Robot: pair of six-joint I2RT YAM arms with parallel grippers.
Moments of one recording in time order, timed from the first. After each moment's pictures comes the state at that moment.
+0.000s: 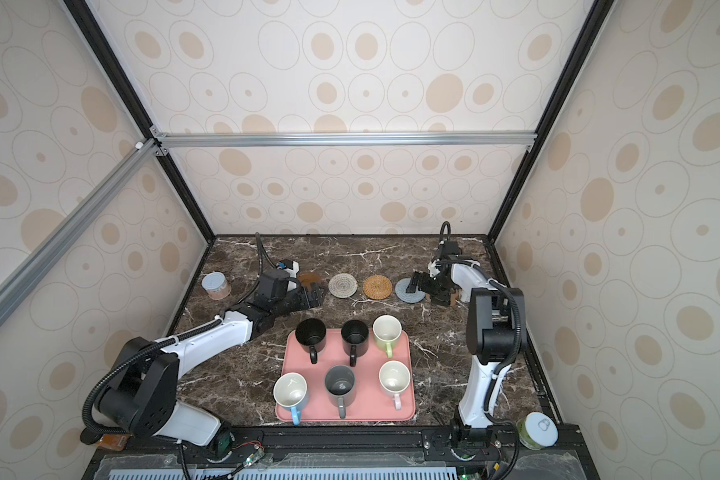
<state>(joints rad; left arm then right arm) -0.45 1.49 0.86 0.03 0.08 -0.61 0.00 1.96 1.43 -0.75 -0.37 0.28</state>
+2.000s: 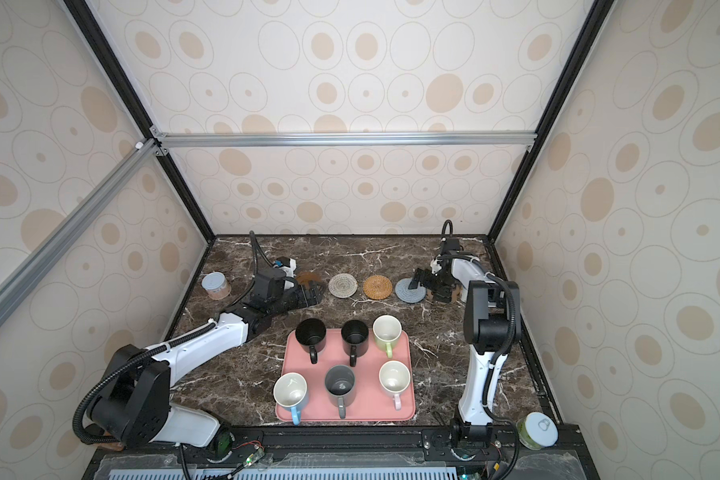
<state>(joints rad) -0.45 1.44 0.86 0.03 0.07 -0.61 -0.02 2.04 1.54 -0.79 -0.37 0.29</state>
